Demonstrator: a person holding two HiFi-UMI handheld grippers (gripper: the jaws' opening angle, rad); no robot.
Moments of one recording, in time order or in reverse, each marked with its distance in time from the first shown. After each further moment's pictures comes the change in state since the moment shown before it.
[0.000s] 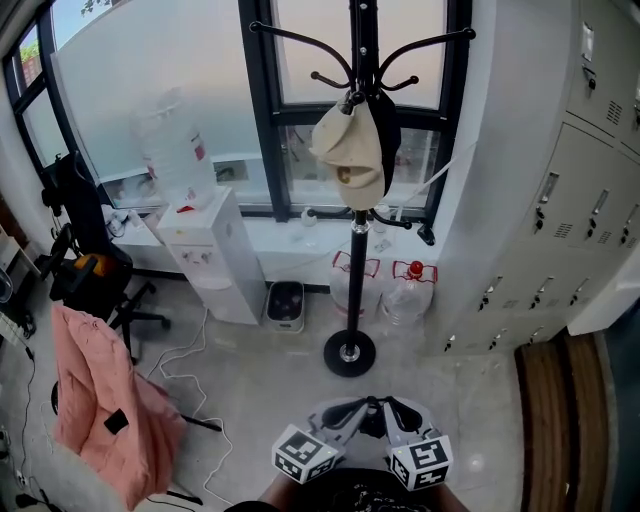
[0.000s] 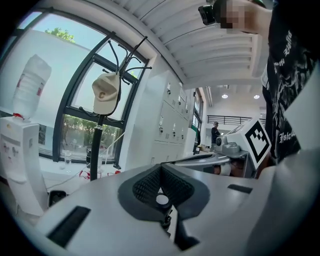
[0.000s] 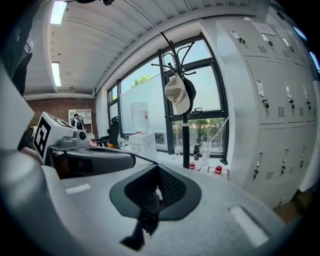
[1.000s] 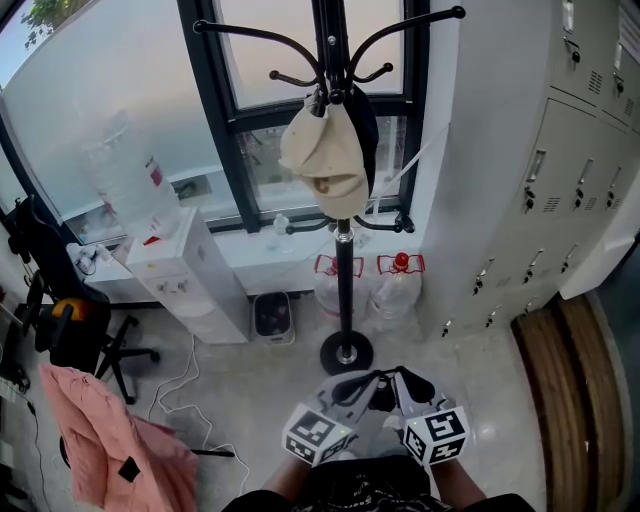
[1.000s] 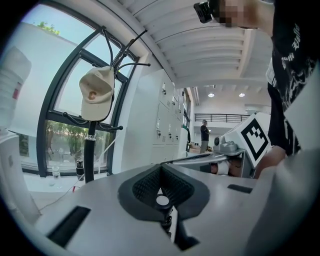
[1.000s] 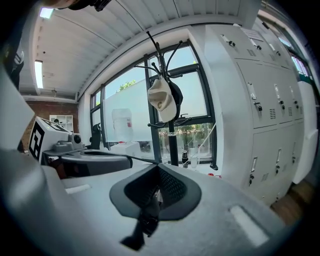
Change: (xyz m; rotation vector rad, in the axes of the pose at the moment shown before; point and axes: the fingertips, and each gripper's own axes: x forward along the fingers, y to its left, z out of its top) left arm 0.051 0.069 0.052 0.093 0.006 -0.139; right arm 0.070 -0.046 0.054 0.077 -0.089 -0.162
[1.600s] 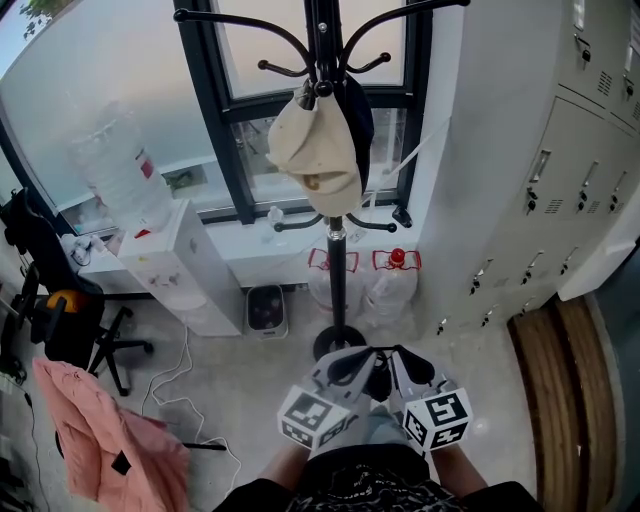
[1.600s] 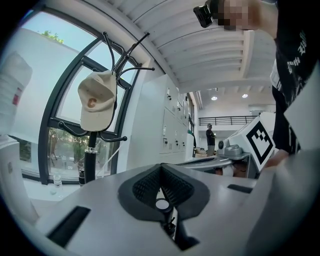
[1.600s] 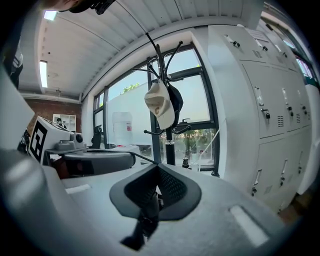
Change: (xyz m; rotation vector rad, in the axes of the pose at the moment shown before) left arm 0.037 0.027 0.039 0.016 -0.079 0.060; right arm 0.025 -0.030 0.038 -0.037 -0.037 0.033
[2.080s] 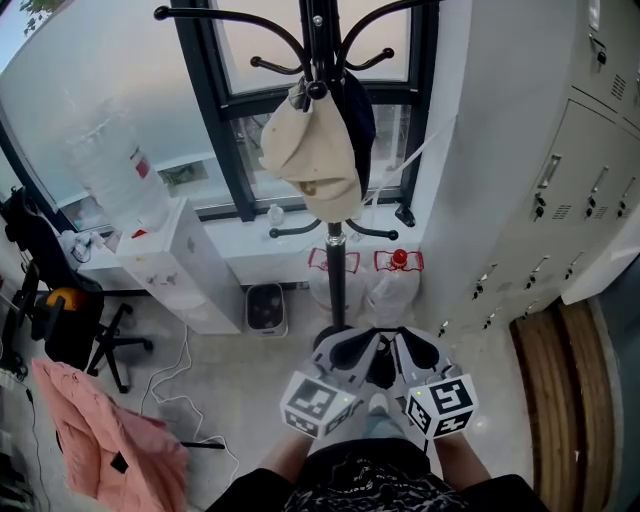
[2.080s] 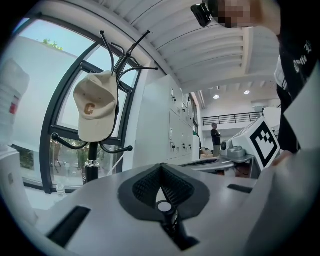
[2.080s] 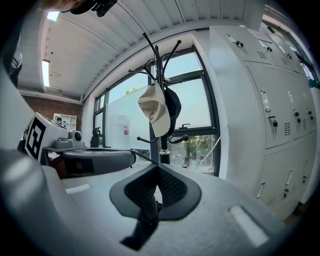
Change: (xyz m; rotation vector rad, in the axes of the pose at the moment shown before) left arm 0.041 0.030 0.031 0.038 -0.033 0.048; right arm 0.034 -0.033 0.036 -0.035 -0.048 0.007
